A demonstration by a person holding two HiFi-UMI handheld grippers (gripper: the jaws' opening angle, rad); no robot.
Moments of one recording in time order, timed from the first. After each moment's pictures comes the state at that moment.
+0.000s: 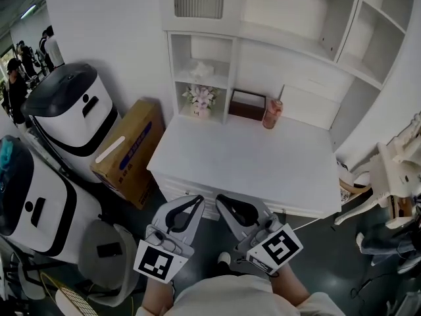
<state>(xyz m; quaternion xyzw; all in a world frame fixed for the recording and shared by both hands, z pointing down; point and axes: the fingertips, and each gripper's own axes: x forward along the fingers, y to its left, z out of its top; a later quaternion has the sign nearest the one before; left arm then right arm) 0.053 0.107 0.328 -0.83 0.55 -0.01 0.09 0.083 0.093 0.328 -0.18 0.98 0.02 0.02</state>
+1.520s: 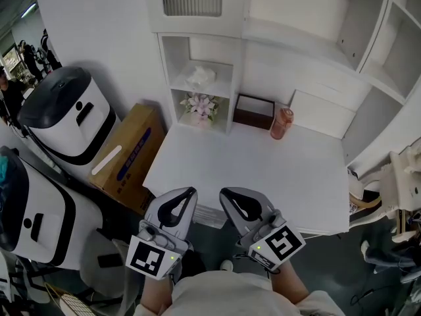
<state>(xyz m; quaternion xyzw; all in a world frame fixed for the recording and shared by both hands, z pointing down) 0.011 -0.020 0.323 -0.81 0.58 0.00 0.08 0.062 -0.045 0.339 -0.18 0.98 -0.01 0.03</state>
